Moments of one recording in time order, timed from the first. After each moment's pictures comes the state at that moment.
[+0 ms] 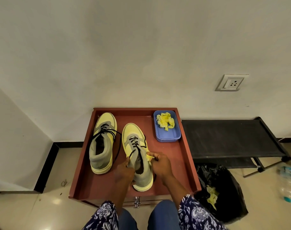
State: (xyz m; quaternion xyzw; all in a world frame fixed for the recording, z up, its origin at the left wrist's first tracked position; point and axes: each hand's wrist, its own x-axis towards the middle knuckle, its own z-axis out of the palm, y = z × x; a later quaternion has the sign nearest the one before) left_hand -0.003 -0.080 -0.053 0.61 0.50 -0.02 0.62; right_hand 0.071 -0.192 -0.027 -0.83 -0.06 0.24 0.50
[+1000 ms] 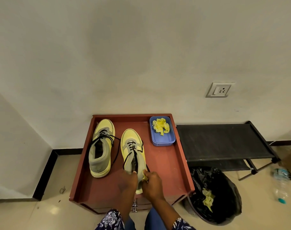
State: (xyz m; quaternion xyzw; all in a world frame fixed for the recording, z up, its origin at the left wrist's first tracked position) left_hand -0.008 -0.115 -0.039 0.65 0.54 0.00 0.54; right_hand 0.010 -0.206 -0.025 -0.90 -0.14 0.20 0.35
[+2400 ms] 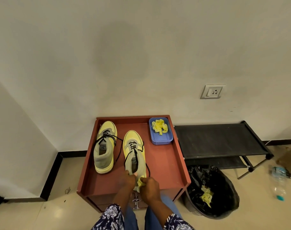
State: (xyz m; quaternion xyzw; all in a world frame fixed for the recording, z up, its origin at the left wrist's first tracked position) left_hand -0.038 -0.113 -0.039 0.71 0.47 -0.04 0.53; right_hand -0.030 -0.221 -0.003 -0.90 -0.15 0.25 0.33
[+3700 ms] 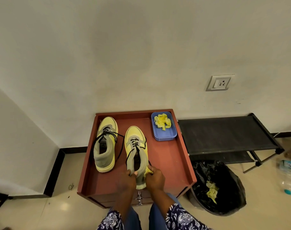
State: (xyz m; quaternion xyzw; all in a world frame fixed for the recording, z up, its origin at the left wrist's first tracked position) left_hand -0.046 -0.112 -0.030 0.74 0.45 0.00 0.50; right_hand -0.002 -0.198 -0.025 -0.86 0.04 0.22 0.46
